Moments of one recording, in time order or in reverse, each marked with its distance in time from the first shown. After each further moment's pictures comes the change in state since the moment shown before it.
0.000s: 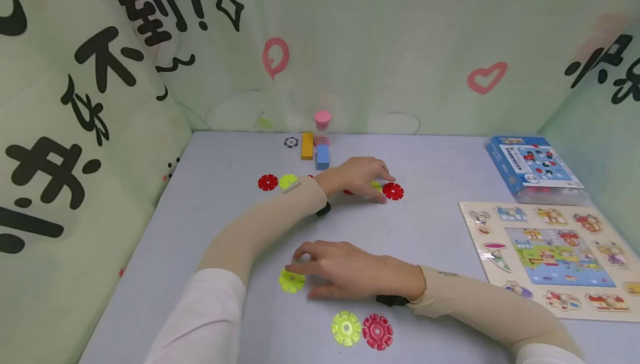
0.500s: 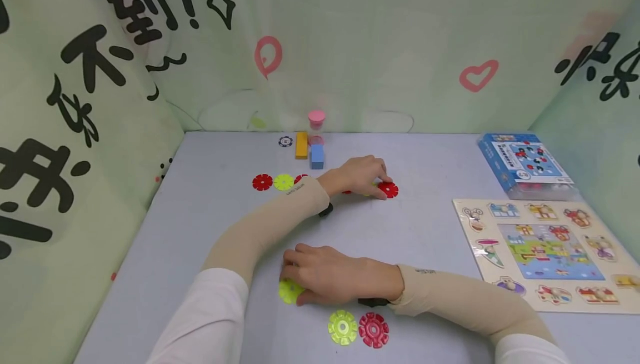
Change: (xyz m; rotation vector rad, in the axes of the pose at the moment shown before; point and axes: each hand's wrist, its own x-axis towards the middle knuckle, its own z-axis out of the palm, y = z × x) left_hand 0.013 0.009 0.007 -0.001 0.008 -0.016; right_hand 0.019 -0.015 0.006 -0.071 -0.074 -0.013
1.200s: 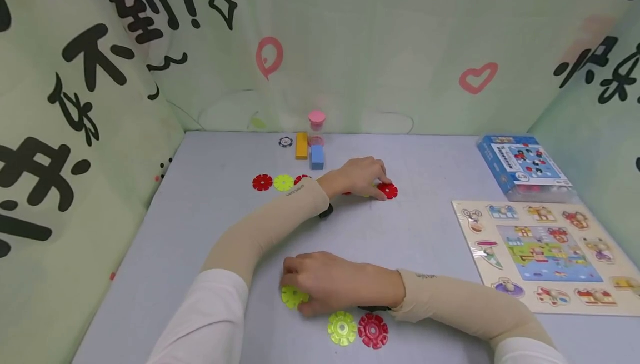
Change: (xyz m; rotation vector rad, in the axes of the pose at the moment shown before) left_hand 0.000 -0.001 0.001 0.007 0.021 0.017; right_hand 0.000 -0.005 -0.003 0.007 0.015 -0.057
